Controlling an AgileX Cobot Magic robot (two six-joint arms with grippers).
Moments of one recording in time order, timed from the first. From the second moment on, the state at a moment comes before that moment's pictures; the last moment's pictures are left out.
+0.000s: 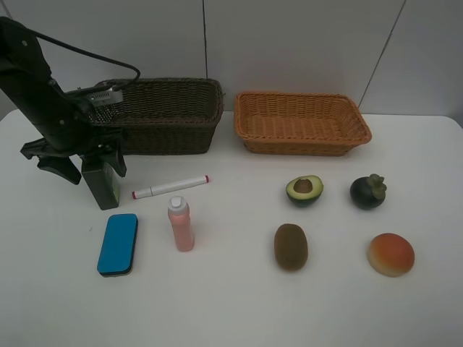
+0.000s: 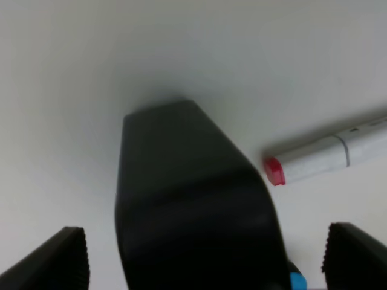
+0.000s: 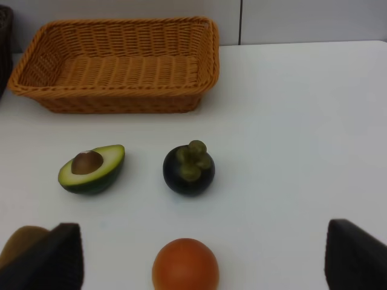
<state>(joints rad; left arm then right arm) -0.13 1.89 -1.14 -0.22 0.73 -0.06 0.01 0.00 -0.52 0.00 1.05 0.02</state>
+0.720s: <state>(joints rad) -0.13 1.76 -1.29 -0.20 0.81 -0.03 0.01 0.00 -0.52 0.00 1.05 0.02</state>
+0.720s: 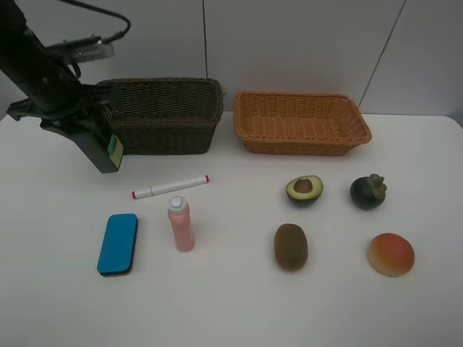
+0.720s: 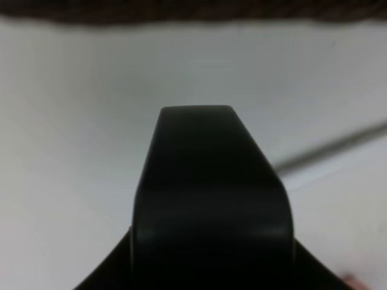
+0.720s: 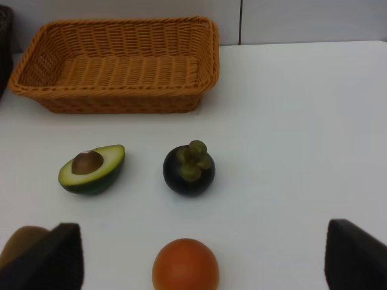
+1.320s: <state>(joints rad) -0.06 2.09 -1.81 -0.10 0.91 -0.01 0.01 0.00 -0.52 0.00 1.05 0.02</state>
